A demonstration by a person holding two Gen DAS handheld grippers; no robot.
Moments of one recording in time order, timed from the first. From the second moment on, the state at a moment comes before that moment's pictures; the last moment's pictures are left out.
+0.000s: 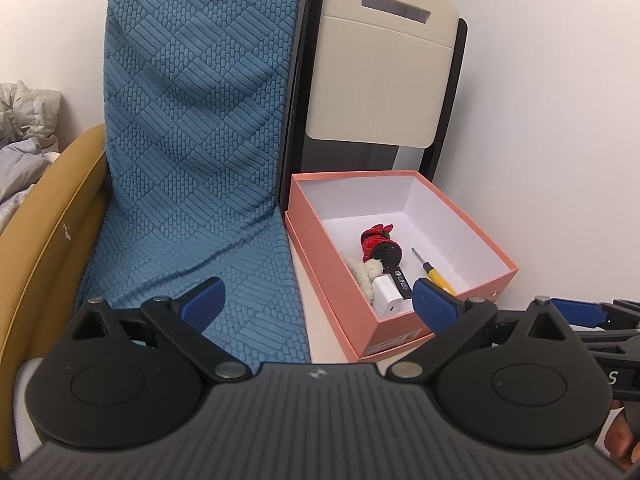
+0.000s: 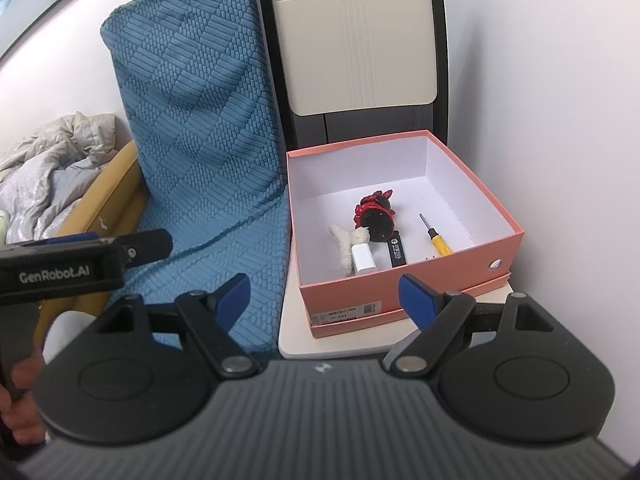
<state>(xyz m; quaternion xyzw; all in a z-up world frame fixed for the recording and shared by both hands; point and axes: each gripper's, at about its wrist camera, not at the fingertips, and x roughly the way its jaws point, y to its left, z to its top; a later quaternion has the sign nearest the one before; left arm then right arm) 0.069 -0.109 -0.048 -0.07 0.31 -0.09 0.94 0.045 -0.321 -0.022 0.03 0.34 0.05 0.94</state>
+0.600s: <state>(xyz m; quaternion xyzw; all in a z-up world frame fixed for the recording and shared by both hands) 0.069 -0.104 -0.048 -0.09 0.30 -0.08 0.95 0.044 -0.322 -0.023 0.03 0.34 0.05 0.94</state>
